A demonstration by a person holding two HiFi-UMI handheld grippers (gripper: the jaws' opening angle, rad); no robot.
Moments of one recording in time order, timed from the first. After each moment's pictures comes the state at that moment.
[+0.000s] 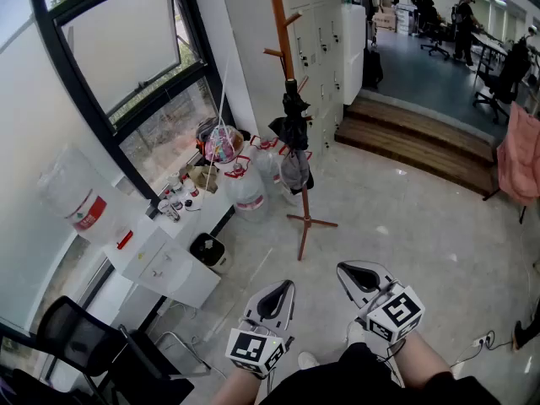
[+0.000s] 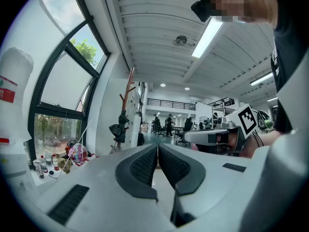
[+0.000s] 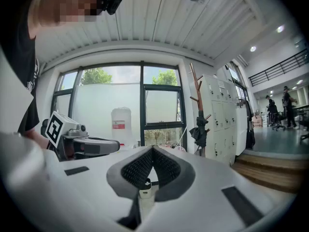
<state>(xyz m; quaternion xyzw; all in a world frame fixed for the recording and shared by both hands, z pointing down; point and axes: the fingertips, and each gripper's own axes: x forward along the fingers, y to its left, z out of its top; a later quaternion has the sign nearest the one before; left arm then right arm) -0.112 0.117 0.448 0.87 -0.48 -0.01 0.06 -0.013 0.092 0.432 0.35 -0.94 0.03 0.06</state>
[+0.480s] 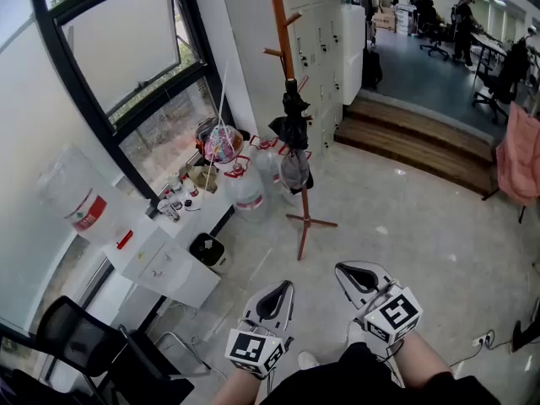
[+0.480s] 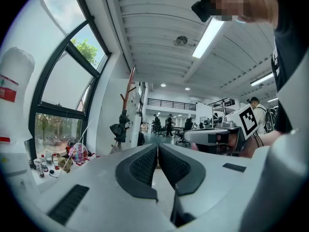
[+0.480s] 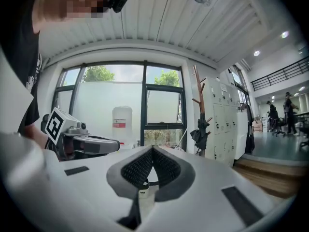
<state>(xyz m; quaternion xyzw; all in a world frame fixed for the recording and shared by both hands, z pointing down) -0.118 0.118 0.448 0.87 -0.48 -0.02 0.06 -0.020 0.095 0.429 0.35 -0.94 0.01 0.06</state>
